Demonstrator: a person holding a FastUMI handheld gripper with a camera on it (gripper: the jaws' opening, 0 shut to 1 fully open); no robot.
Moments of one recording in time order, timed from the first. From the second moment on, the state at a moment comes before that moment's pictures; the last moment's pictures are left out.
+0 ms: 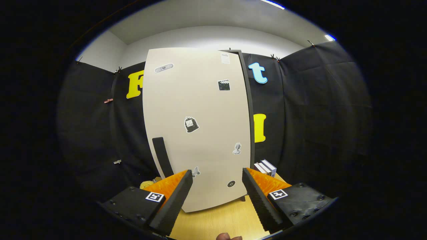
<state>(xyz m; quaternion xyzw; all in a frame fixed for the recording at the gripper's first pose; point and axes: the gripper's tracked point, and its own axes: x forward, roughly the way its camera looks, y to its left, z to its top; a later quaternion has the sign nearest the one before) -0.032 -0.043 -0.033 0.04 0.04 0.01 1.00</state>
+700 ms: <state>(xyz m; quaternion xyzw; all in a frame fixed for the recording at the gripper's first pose) -0.047 -0.054 -0.032 0.03 0.03 0.01 1.00</state>
